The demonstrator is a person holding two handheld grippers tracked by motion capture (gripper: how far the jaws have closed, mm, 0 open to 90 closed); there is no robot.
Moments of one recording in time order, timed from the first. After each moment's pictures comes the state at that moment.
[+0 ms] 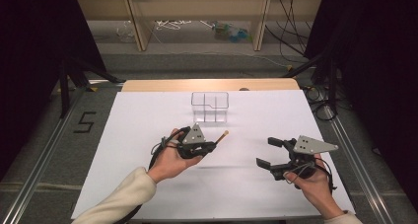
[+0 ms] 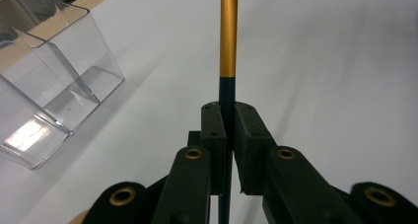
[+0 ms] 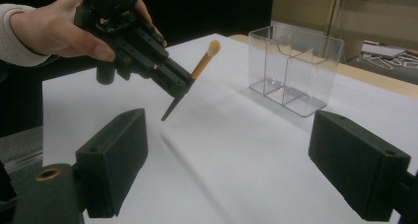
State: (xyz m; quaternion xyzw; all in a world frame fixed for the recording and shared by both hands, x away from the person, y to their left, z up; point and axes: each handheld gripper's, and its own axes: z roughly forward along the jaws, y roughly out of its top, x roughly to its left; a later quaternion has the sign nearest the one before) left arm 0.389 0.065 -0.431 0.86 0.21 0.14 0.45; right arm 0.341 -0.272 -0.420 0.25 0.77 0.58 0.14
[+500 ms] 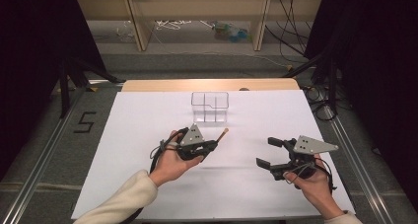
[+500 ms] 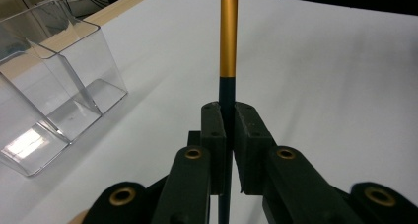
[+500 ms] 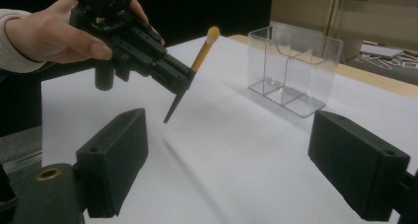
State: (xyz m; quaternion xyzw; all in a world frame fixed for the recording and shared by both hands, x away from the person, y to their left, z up) left arm 0.384 0.065 -0.434 0.83 0.23 0.14 0.49; right arm 0.340 -0.271 -0.420 0.26 0.77 0.57 0.14
